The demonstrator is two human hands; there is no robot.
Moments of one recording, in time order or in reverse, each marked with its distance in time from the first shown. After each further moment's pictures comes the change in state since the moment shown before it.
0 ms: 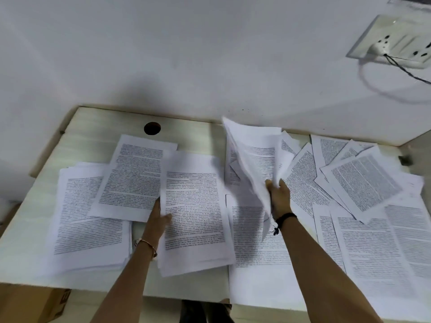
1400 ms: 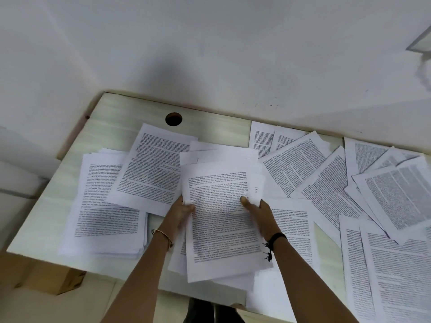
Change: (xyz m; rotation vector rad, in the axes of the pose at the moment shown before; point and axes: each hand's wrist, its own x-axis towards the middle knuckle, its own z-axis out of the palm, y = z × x) left_hand 0.009 0.009 0.008 -0.440 -0.182 -0.096; right_hand -0.031 0.054 0.060 -0.184 -0.426 0.068
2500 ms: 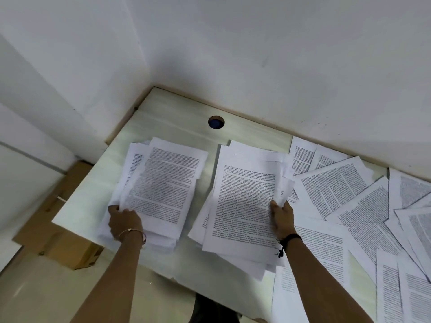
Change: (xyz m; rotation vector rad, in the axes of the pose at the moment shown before) left_hand -0.052 0.032 -0.171 0.564 1.270 -0.145; right_hand 0.031 -0.022 0.057 -0.038 0.227 0.023
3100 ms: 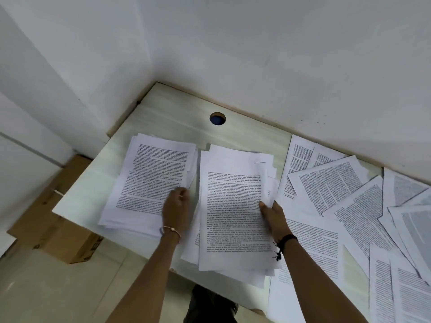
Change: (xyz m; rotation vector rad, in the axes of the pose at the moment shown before) left_hand -0.083 0.017 0.045 -0.108 -0.321 0.655; right_hand -0.031 0.004 0.001 -0.080 -0.226 -0.019
